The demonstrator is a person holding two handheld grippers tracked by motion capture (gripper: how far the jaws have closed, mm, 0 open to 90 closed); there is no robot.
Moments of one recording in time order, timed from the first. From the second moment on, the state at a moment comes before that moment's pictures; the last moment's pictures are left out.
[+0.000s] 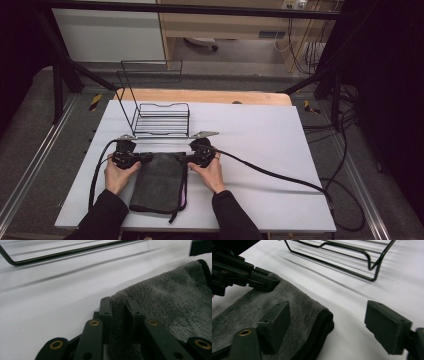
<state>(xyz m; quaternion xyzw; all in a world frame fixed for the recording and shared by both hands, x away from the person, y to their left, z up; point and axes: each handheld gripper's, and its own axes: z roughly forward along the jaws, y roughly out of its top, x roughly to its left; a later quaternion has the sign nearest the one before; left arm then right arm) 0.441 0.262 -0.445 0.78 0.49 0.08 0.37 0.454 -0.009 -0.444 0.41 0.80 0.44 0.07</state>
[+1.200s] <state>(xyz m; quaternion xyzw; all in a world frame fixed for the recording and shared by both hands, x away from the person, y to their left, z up) 0.431 0.275 -0.430 0.77 0.47 0.08 0.41 0.452 -0.008 -0.443 0.43 0.78 0.45 -0.01</state>
